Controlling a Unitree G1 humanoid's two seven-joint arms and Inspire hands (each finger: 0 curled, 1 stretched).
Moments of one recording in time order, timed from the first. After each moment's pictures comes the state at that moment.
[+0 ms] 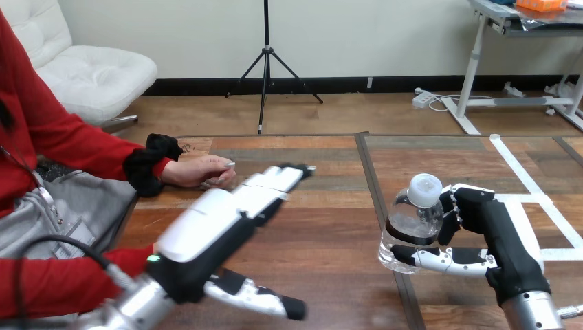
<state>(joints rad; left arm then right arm) -0.13 0.43 0.01 0.48 0.66 -1.05 -0.02 0.00 -0.32 -0.09 0.46 -0.15 -0.62 0.01</state>
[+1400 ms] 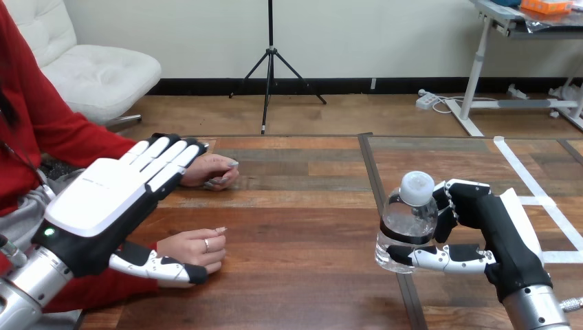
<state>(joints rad) -0.14 0.77 0.01 0.49 0.84 -0.86 0.22 0.03 -0.32 -0.09 0.31 -0.15 -0.53 0.07</state>
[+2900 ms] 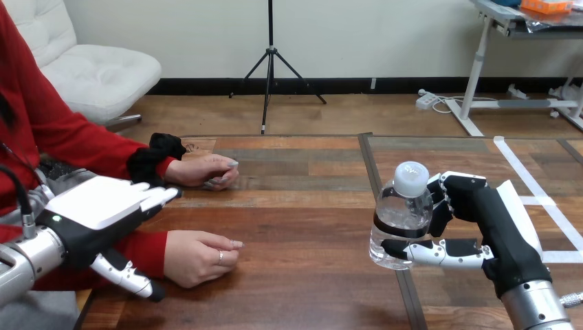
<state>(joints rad) -0.46 0.87 -0.32 0.86 0.96 -0.75 0.11 0.08 -0.31 -0.08 0.15 -0.15 -0.44 0.09</state>
